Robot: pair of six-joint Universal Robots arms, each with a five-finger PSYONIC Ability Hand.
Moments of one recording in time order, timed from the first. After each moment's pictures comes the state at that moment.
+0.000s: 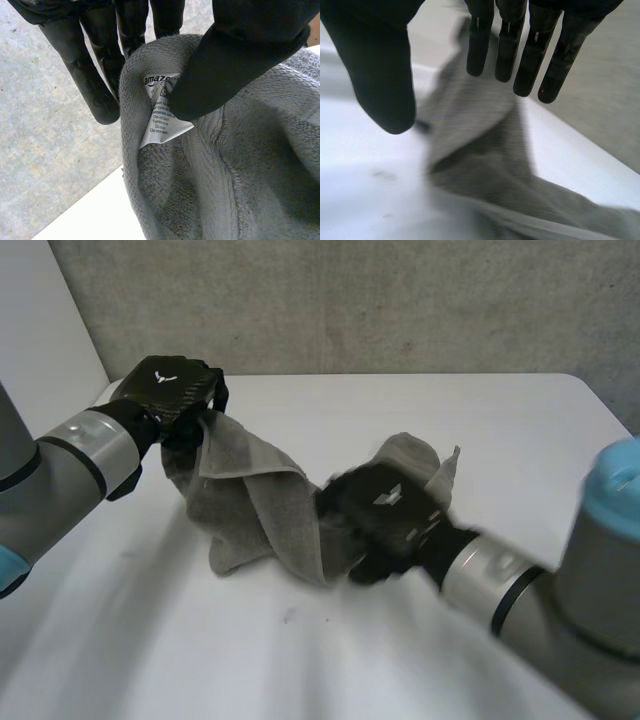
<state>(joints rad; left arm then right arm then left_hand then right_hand) 4.40 -1.81 -1.41 3.11 -1.27 3.43 2.11 -1.38 1.69 -0.08 1.16 2.92 1.17 1.21 1.21 1.22 1.03 0.48 0.55 0.54 0.54 0.37</state>
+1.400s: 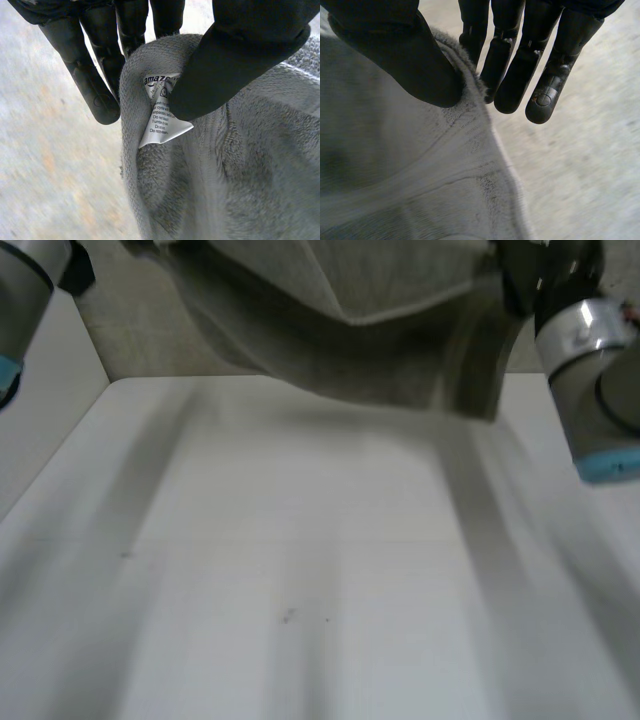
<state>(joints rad) 4.50 -2.16 -0.56 3.19 -1.29 3.05 1.89 -1.16 1.18 -0.44 1.44 2.59 1.17 1.21 1.21 1.22 1.03 0.97 1.18 1.19 1.19 0.99</state>
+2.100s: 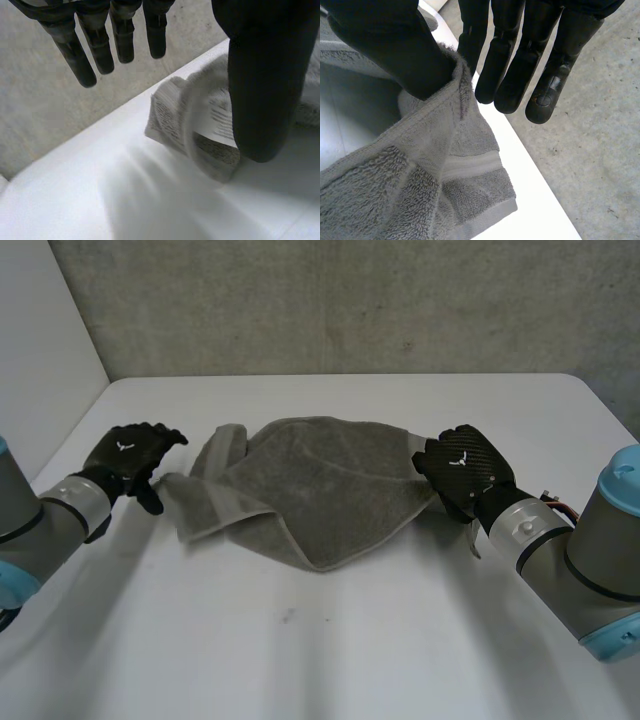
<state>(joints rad) 4.66 -2.07 -1.57 3.43 -1.17 3.48 1.89 -1.19 1.72 -0.41 1.21 2.50 0.34 0.33 0.33 0.33 0.15 0.97 1.18 1.19 1.19 0.99</state>
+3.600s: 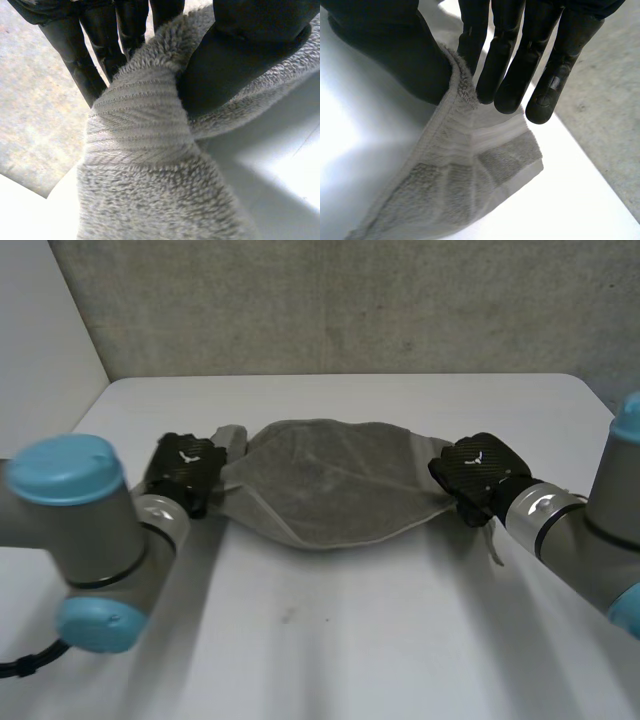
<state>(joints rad) 4.27 -1.98 -1.60 3.41 -1.66 3.63 1.88 -1.20 1.53 0.03 1.28 2.48 1.17 1.21 1.21 1.20 1.02 0.97 1.18 1.19 1.19 0.99</state>
